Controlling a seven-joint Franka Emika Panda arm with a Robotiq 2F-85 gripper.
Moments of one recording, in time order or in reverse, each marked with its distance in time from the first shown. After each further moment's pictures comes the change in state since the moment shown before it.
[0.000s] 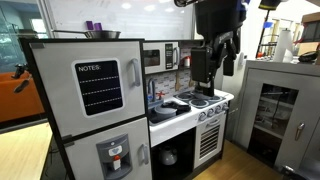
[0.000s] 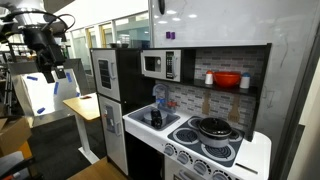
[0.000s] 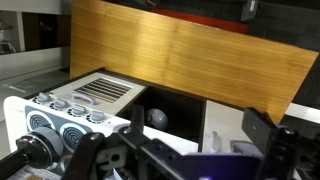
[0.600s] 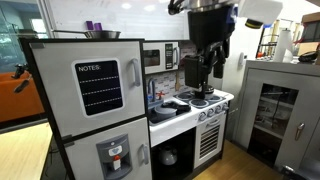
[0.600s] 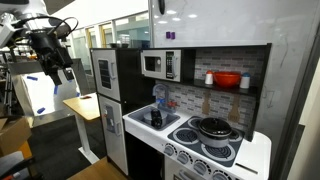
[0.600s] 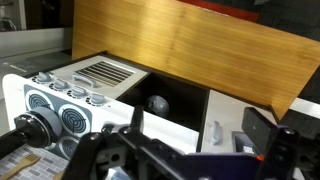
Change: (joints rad) arm 0.001 0.054 -0.002 -0.014 -0.072 0.119 0.004
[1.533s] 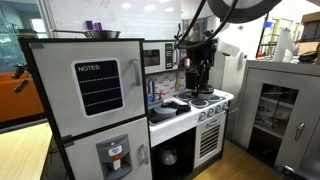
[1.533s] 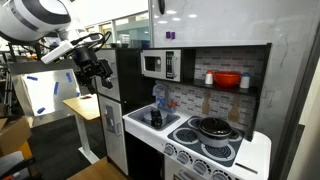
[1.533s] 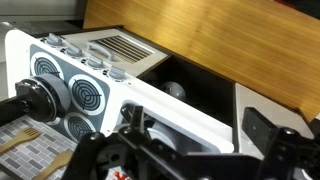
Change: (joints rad) arm -0.114 0.289 -0.163 0.078 -0.278 0.274 -0.127
